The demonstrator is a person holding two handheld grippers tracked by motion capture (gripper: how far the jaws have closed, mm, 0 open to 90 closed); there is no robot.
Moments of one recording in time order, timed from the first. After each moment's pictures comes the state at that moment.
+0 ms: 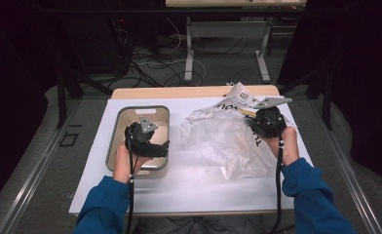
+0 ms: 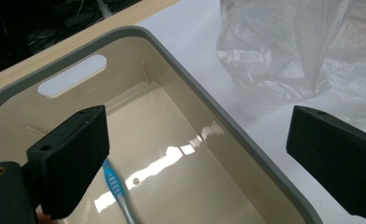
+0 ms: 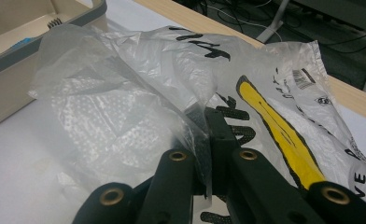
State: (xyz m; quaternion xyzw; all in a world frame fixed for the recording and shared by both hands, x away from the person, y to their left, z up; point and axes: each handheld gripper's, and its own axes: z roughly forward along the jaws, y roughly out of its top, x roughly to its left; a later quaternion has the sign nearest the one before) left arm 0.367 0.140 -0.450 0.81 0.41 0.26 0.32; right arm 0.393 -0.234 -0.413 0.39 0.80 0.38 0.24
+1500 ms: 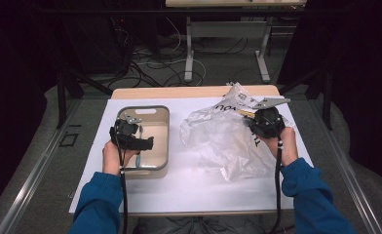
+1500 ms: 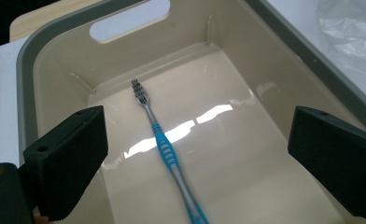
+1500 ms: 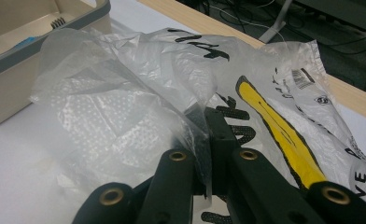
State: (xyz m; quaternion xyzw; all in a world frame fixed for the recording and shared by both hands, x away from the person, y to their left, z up) left arm 0.402 0.185 -0.470 0.79 0.49 0.25 0.27; right arm 0.393 -0.230 -0.414 0.39 0.80 0.39 0.24
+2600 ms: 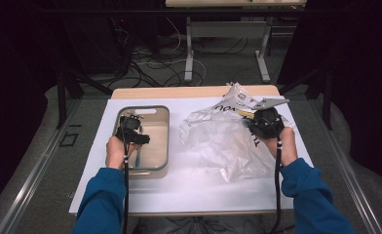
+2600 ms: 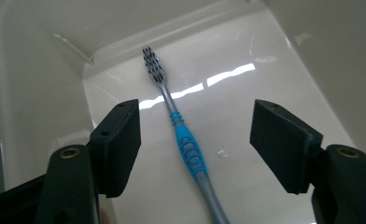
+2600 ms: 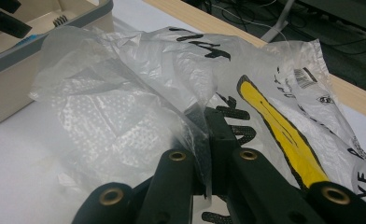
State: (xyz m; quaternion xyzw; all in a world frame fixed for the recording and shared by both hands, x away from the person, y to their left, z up) left arm 0.448 0.189 -0.501 0.80 0.54 0.19 0.20; right arm 0.393 -0.229 -0.415 0.38 0.81 0.38 0.24
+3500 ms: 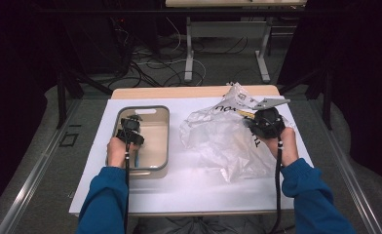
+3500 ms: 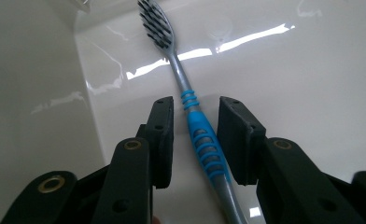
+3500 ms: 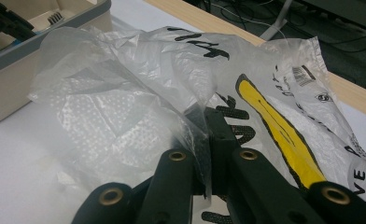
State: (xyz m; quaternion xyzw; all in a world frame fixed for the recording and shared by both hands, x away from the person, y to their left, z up) left arm 0.467 0.196 -0.527 0.79 0.58 0.16 0.14; right arm 0.393 -0.231 -0.415 0.39 0.81 0.38 0.23
